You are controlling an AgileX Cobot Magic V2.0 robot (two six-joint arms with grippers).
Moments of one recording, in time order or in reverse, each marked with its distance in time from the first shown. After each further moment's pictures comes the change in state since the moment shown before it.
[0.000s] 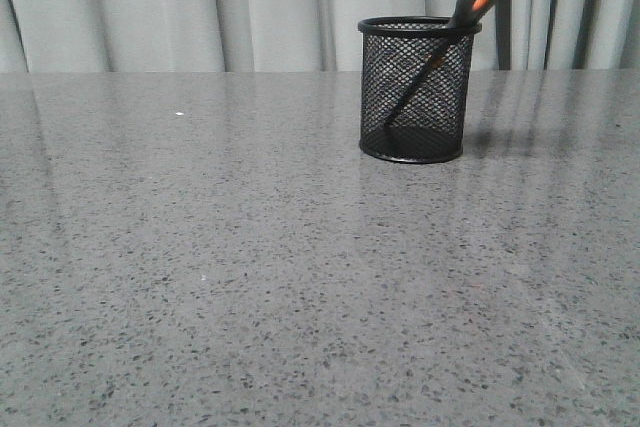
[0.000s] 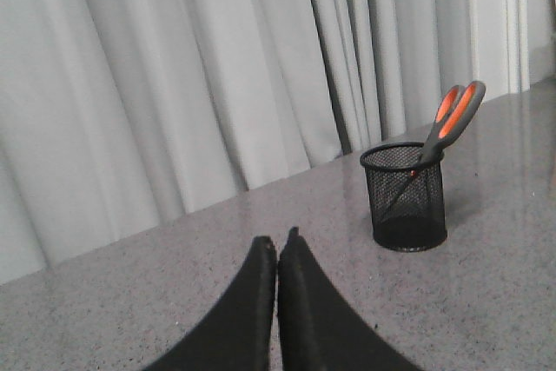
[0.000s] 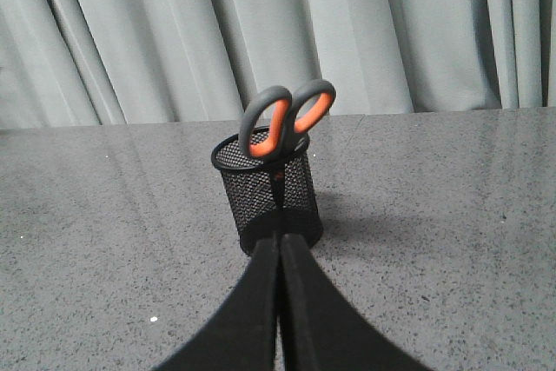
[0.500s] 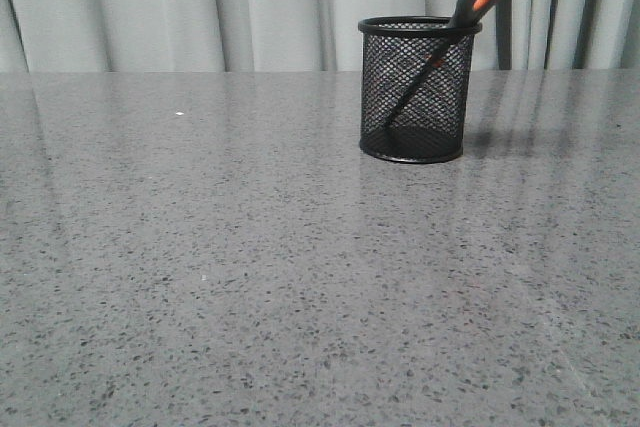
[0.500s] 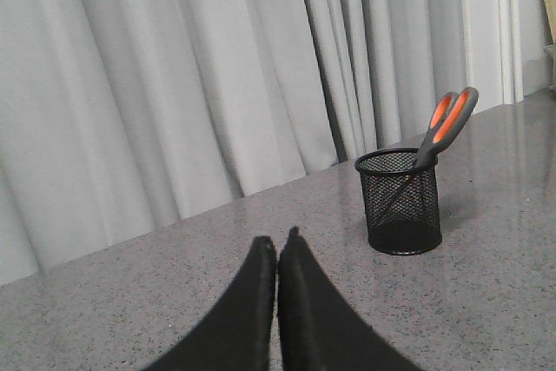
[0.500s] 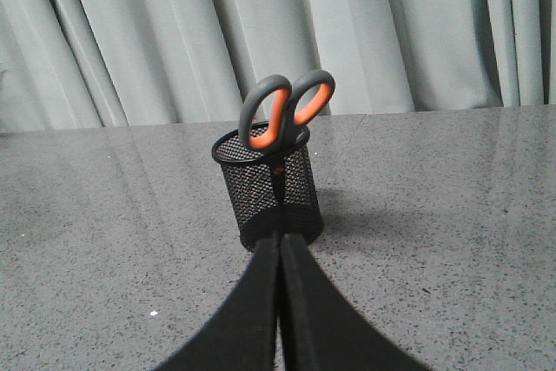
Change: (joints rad) left arm 0.000 -0.018 0.031 -0.006 -0.029 0.000; right arm 0.000 -0.034 0.024 0.005 -0.002 0.000
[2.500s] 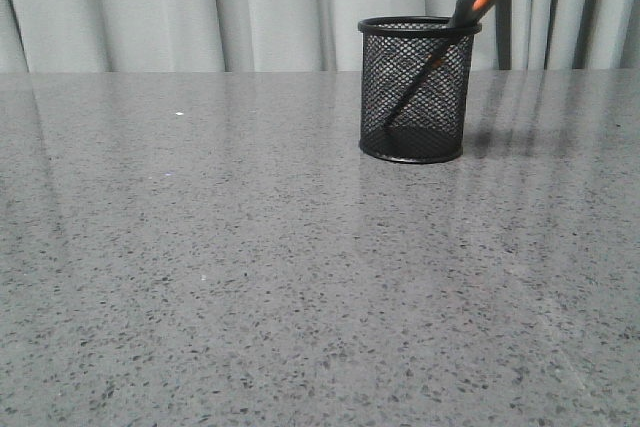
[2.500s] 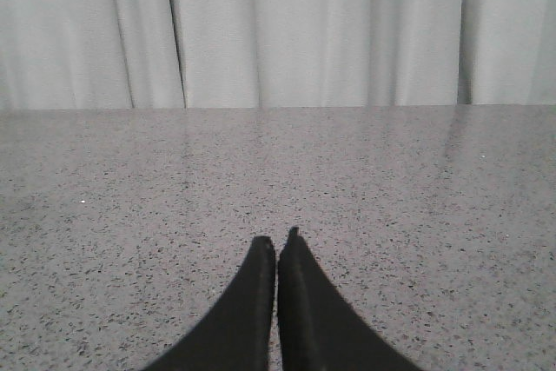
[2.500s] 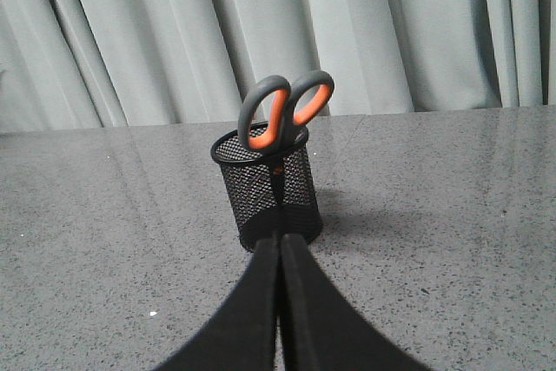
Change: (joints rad) left arm 0.582 0.000 0.256 -0.396 -0.133 0.209; right arm 0.000 0.000 0.000 0.000 -0.001 -0.002
